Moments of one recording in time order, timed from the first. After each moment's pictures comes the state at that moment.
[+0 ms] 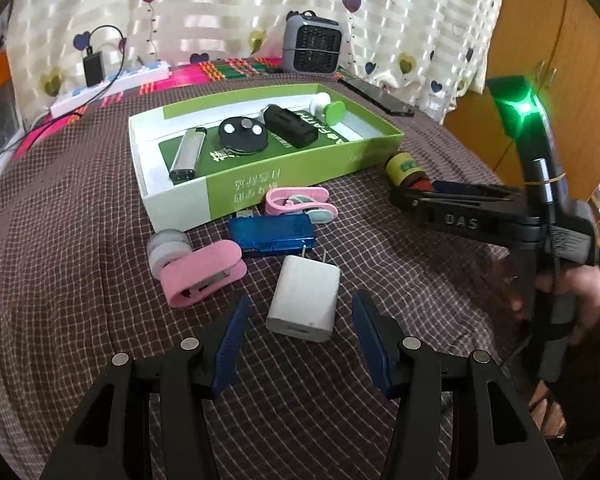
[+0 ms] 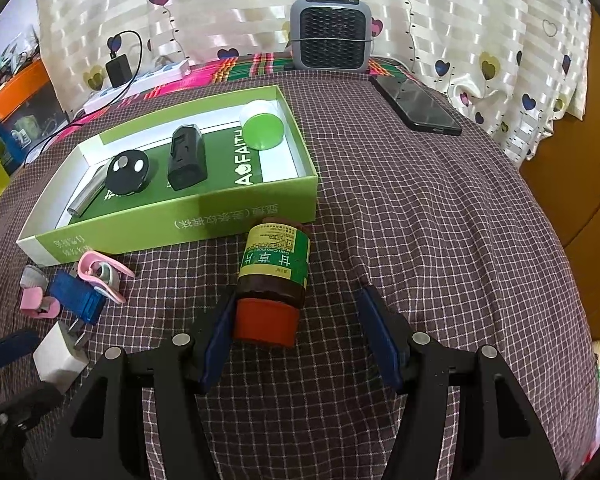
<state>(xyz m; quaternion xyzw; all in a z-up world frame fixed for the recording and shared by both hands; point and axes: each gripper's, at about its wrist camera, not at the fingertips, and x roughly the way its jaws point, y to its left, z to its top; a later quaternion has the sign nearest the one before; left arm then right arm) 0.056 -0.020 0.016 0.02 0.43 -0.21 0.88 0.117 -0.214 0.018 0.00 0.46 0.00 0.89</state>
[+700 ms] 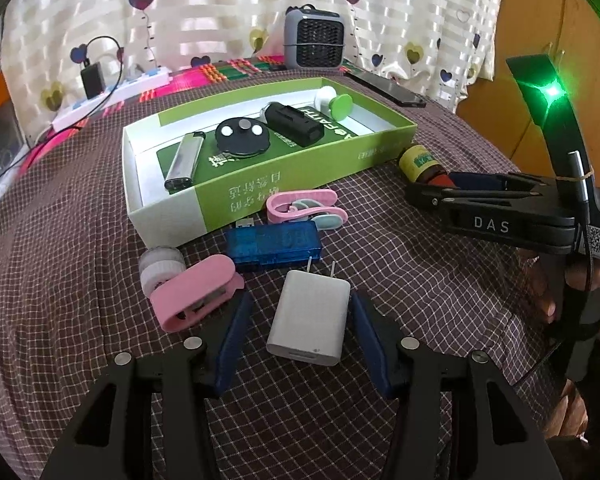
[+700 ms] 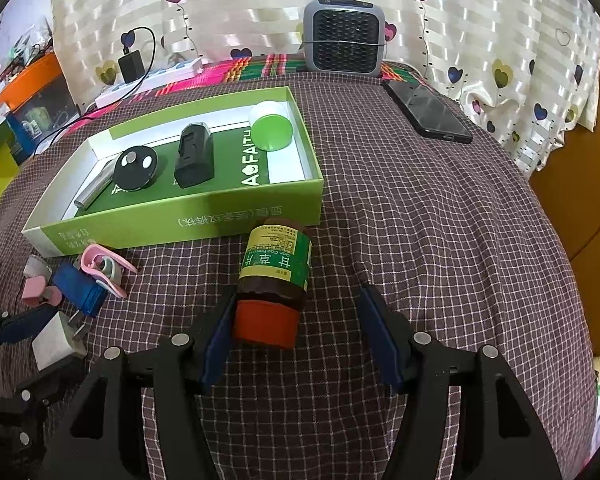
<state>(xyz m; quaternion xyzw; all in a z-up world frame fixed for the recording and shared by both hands) 0.064 -0.033 0.008 0.05 0.43 -0.19 0.88 0.118 -0.218 0.015 0.00 0.45 0.03 0.89</state>
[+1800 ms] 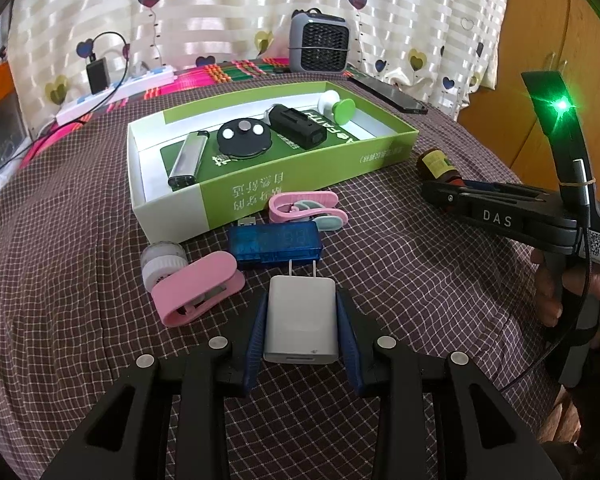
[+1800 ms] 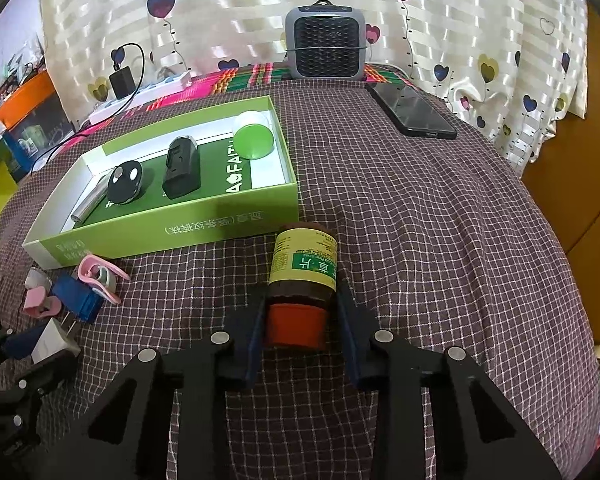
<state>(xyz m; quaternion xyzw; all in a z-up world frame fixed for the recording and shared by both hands) 0.060 -0.030 0.010 0.04 0.43 -0.19 0.88 0.114 -0.229 0.018 0.02 0.44 0.02 0.90</state>
